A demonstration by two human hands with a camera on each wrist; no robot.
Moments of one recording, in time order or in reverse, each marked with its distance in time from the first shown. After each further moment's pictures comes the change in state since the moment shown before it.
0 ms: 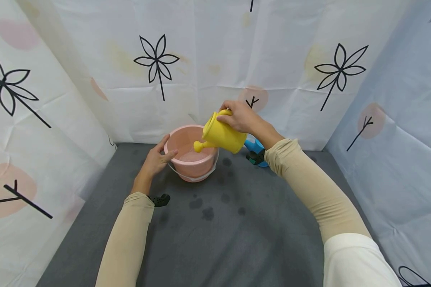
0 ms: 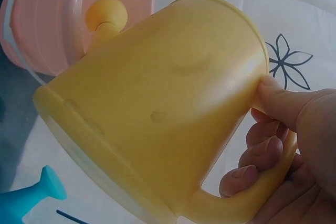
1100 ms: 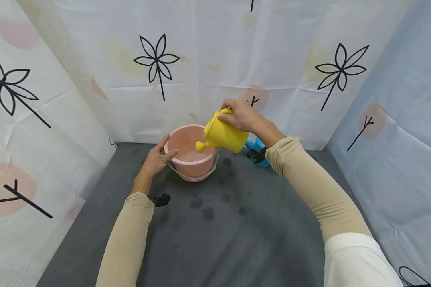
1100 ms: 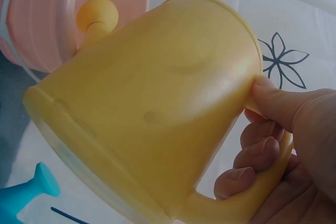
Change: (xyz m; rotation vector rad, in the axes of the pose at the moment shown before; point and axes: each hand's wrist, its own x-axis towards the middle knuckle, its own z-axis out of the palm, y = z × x) left_hand -0.001 0.002 0.001 -0.003 0.007 -0.005; right_hand -0.001 -0.003 -0.005 -0.022 -0.019 0.023
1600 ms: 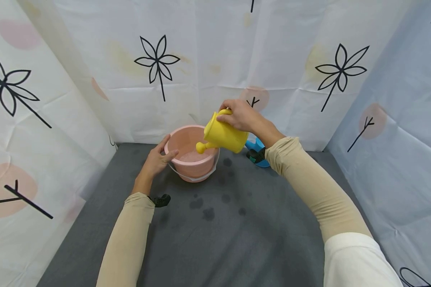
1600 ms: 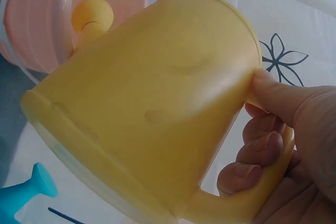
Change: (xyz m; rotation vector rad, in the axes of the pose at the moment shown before) left_hand 0.000 -0.001 0.000 0.005 -0.002 -0.002; right_hand 0.002 -0.002 -0.001 -0.007 -0.011 0.002
